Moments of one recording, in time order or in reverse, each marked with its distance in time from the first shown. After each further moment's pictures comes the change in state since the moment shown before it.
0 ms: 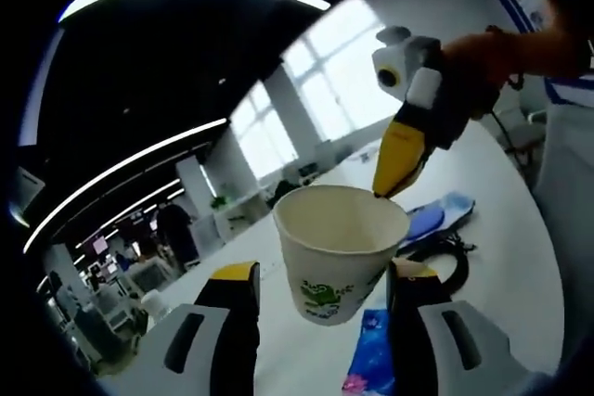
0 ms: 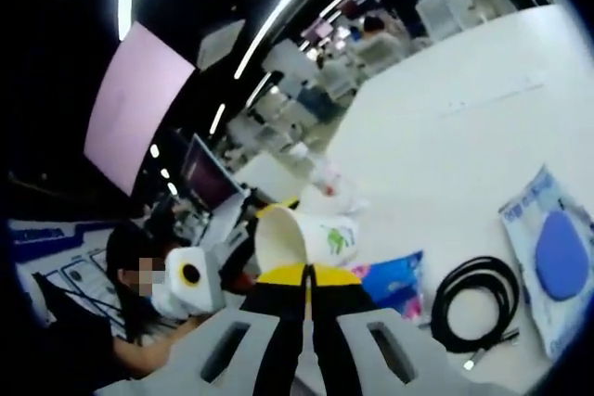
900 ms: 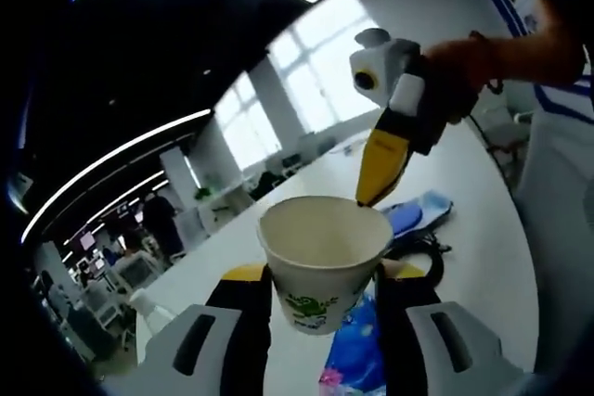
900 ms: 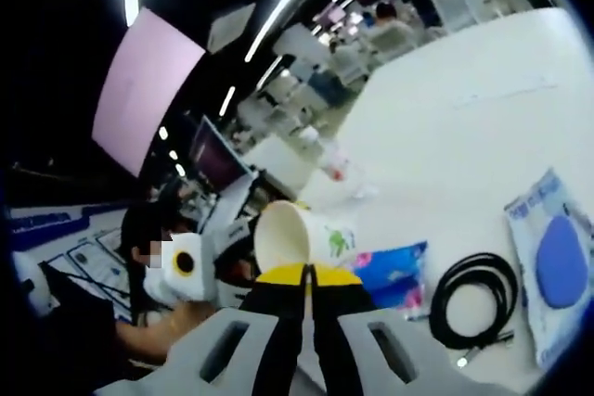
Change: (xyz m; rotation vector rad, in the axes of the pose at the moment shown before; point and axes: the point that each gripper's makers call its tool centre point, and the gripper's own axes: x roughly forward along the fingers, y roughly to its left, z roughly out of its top) left arm -0.005 -0.020 0.002 -0.037 0.062 -0.076; right arm -0.004 -0.001 -0.012 -0.073 0.072 0.008
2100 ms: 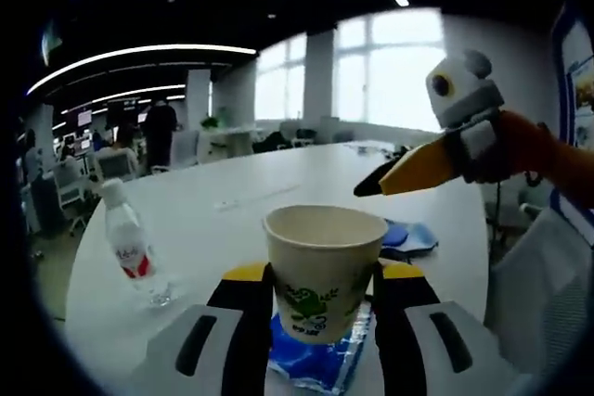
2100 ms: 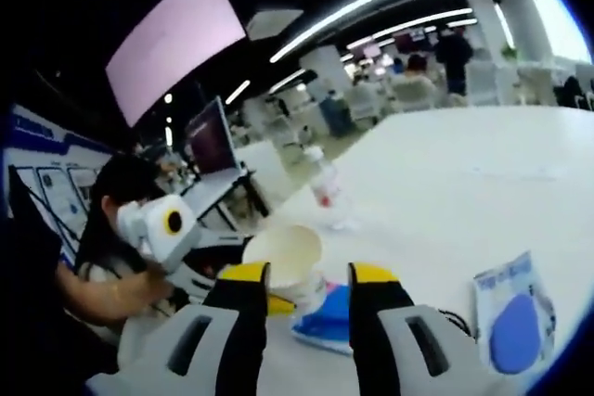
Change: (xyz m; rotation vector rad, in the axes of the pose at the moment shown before) left arm -0.004 -0.005 -0.024 -0.474 0.072 0.012; right arm 0.003 -0.004 0.011 -0.344 -0.104 -0.091
